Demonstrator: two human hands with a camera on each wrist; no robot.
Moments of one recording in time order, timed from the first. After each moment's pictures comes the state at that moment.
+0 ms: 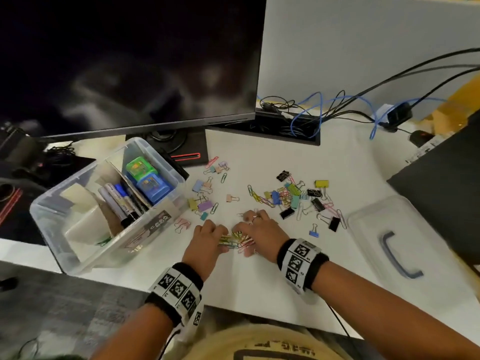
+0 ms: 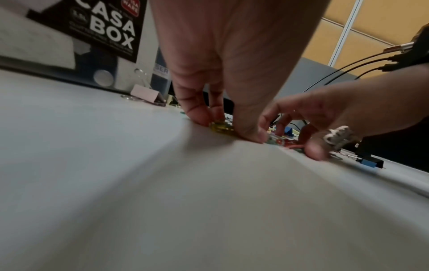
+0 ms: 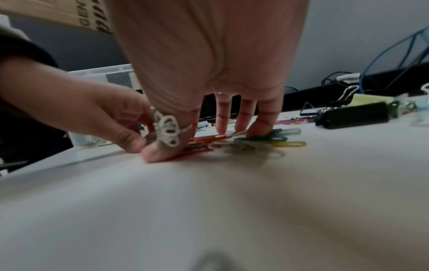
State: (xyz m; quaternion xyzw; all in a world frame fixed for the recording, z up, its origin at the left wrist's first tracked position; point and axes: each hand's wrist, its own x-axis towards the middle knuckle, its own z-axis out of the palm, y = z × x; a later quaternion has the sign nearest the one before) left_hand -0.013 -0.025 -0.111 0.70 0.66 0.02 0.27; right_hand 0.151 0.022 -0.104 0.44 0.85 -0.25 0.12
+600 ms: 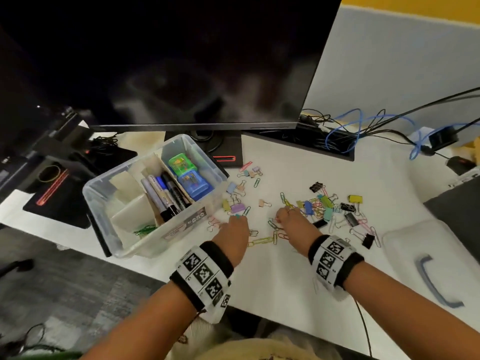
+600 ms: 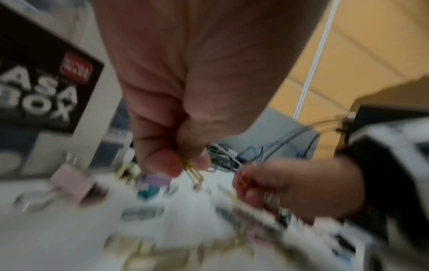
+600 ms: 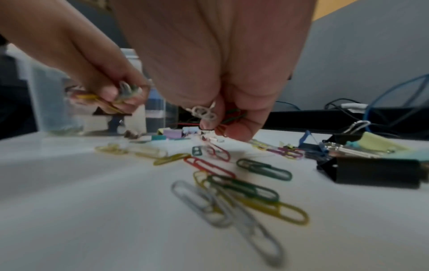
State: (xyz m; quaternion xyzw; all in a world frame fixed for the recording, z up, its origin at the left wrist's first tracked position) left_hand -0.024 -0.010 -0.067 0.70 0.67 -0.12 0.21; right_hand 0.133 0.042 -0.091 0.51 0.82 -0.21 0.14
